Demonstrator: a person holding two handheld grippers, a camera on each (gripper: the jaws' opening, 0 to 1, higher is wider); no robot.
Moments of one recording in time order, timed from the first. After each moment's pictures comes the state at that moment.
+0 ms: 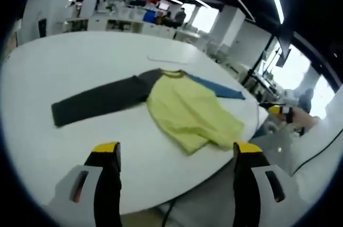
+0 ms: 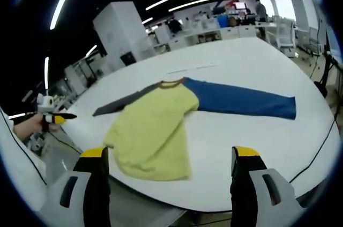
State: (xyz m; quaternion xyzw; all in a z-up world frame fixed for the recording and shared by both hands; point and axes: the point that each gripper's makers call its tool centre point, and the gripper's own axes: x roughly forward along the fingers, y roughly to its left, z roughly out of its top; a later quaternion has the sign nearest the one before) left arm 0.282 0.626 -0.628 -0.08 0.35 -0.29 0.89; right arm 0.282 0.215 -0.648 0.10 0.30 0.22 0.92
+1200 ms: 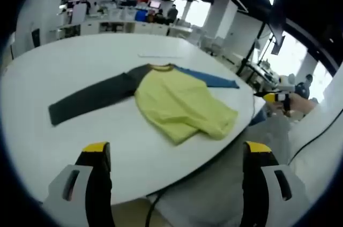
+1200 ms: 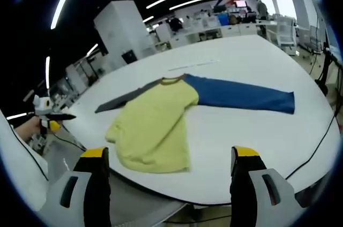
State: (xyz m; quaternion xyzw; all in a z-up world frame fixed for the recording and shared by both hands) left arm 0.255 0.602 -0.628 -0.04 0.34 -0.31 0.88; right arm 0.270 0.213 -0.652 0.10 0.31 0.23 0.92
